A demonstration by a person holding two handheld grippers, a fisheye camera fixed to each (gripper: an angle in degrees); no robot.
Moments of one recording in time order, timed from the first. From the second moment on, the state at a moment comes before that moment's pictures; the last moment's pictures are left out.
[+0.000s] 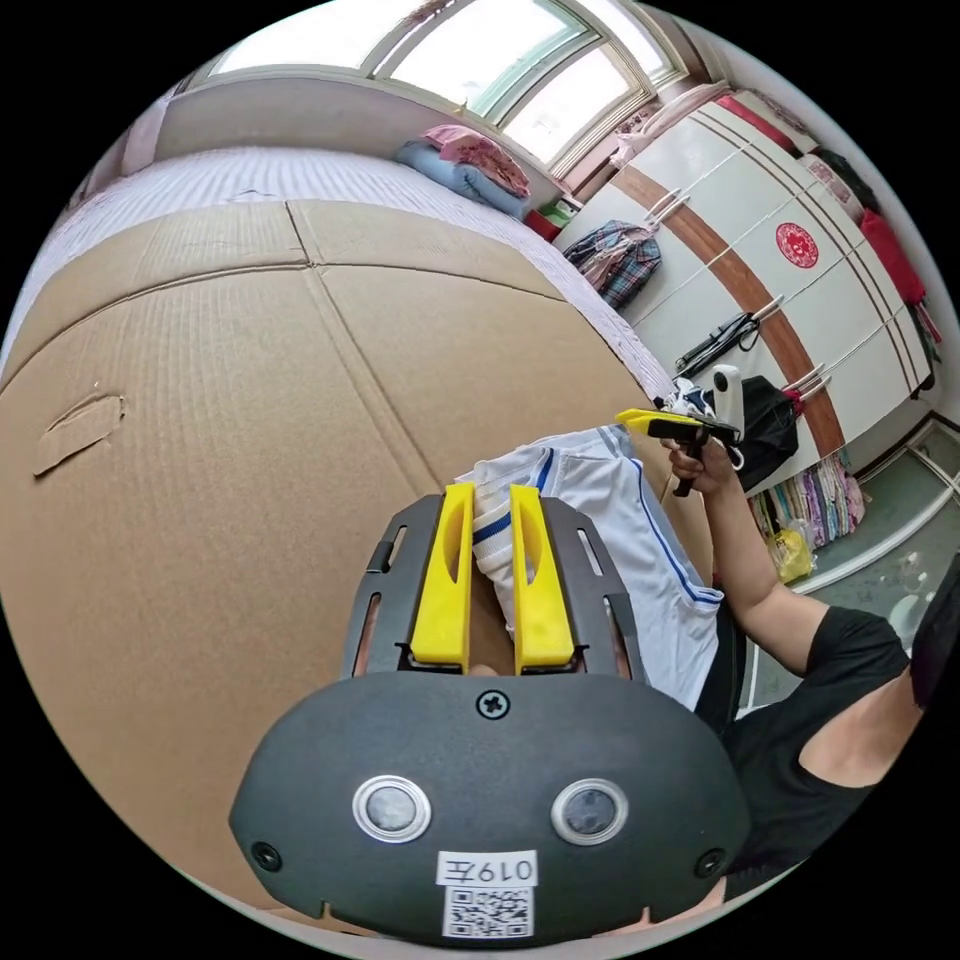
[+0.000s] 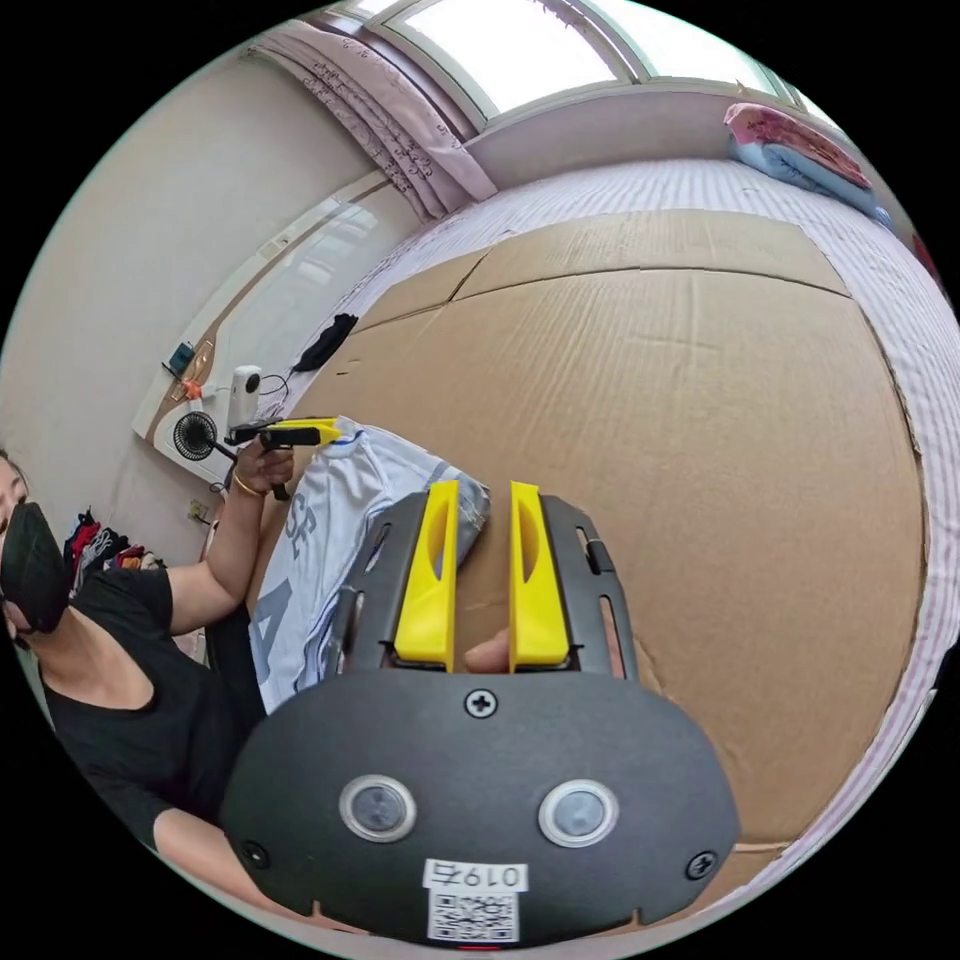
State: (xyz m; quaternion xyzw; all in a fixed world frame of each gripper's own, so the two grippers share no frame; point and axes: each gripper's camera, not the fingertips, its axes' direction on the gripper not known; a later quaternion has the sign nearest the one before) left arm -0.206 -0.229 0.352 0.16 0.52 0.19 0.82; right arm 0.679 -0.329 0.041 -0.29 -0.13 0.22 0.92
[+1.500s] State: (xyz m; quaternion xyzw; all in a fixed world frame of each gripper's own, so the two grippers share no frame) left arm -0.115 -0.277 0.424 0.11 0.60 0.13 0.78; right arm 0.611 -0.422 0.101 -0.24 -0.13 0.31 0.91
